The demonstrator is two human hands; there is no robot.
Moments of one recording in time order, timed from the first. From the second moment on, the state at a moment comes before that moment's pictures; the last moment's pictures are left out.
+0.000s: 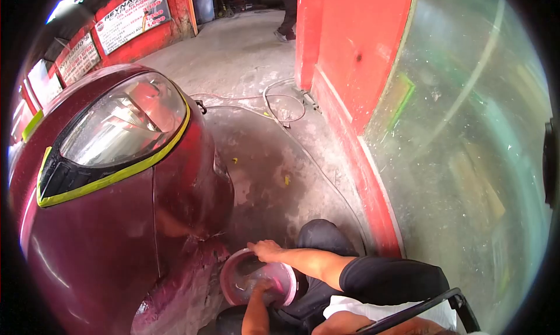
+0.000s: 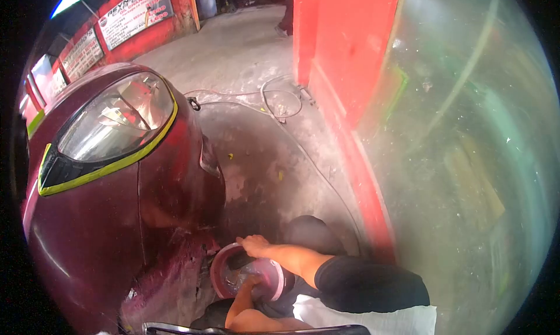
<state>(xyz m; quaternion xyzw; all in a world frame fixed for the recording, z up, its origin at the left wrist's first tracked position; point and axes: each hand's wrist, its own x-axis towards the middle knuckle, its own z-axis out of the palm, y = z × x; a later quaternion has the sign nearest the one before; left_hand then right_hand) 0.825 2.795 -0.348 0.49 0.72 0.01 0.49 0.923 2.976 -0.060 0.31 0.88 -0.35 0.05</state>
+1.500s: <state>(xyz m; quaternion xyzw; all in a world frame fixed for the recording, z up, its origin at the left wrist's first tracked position) 0.835 2.810 -0.037 0.06 0.46 0.77 0.44 0.949 3.017 0.006 0.22 0.64 -0.74 -0.02</state>
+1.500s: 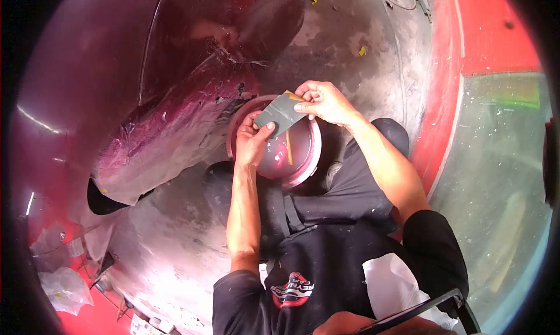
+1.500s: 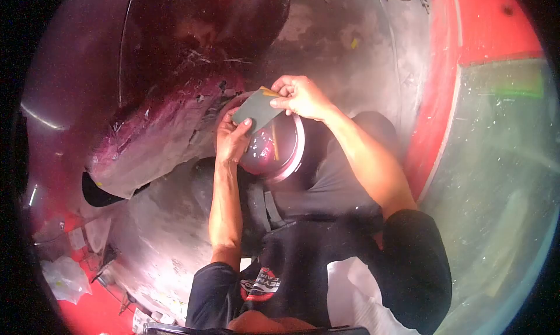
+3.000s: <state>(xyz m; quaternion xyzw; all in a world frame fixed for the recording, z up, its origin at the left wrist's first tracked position) 0.864 2.823 -0.050 0.23 0.66 0.61 0.37 0.940 3.008 -0.009 0.19 0.60 -0.78 0.00</state>
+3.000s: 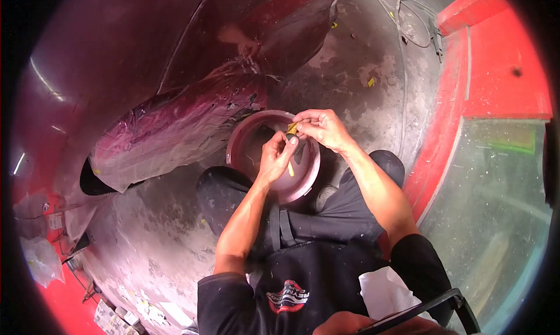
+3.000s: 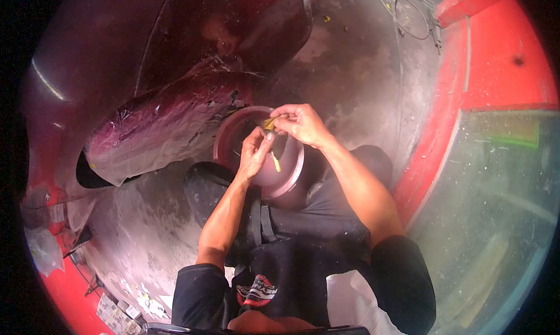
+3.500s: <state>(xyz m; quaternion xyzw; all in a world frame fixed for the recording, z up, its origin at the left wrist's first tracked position) 0.844 2.827 -0.050 0.07 0.51 0.75 0.42 0.942 3.031 -0.001 0.13 0.58 -0.80 0.01</state>
